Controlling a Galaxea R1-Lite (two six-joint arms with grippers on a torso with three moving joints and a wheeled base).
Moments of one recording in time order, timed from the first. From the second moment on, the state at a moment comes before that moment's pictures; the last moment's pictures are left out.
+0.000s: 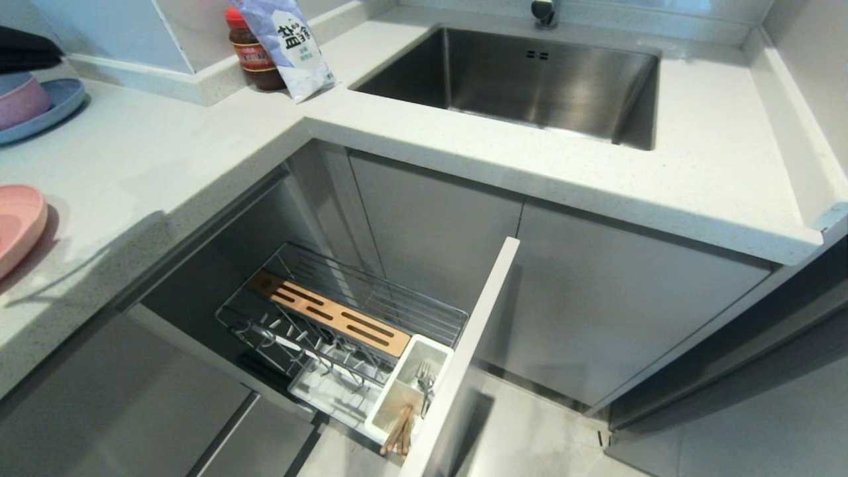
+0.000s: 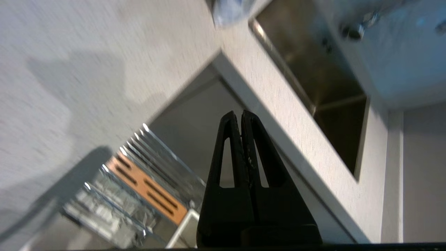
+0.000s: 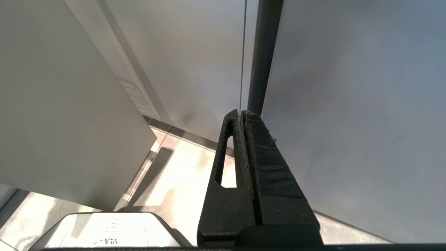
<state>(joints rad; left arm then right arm) 0.04 1.32 -1.70 0.51 -0.21 -0.59 0.00 0.00 0.00 0.00 0.00 0.03</state>
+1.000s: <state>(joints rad) -0.52 1.65 -1.62 1.16 -0.22 -0.40 0.00 0.00 0.00 0.00 0.00 0.03</state>
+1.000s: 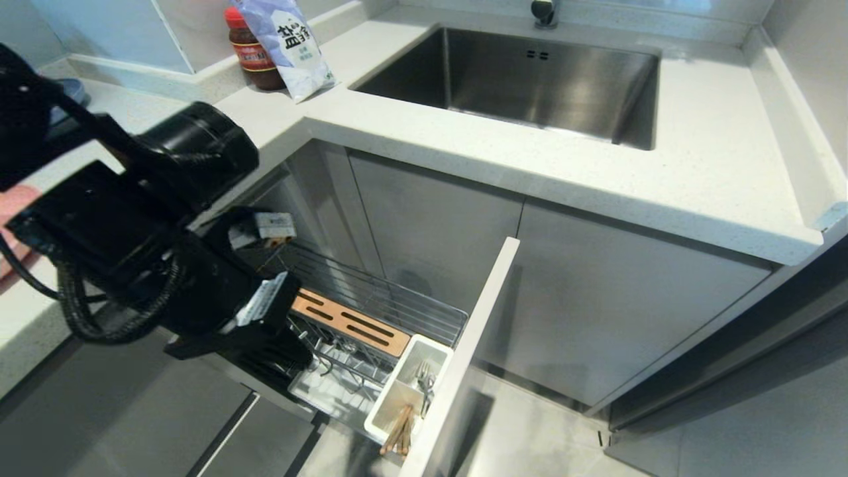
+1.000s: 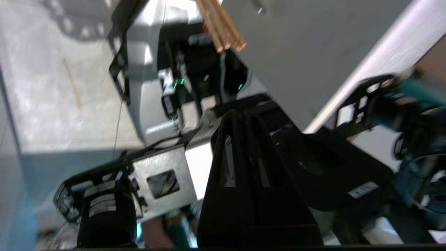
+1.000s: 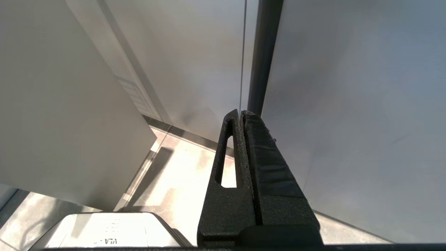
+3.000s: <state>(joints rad) -0.56 2.17 -1.59 1.15 -0.02 -0.43 0.00 0.00 0.00 0.00 0.00 0.03</state>
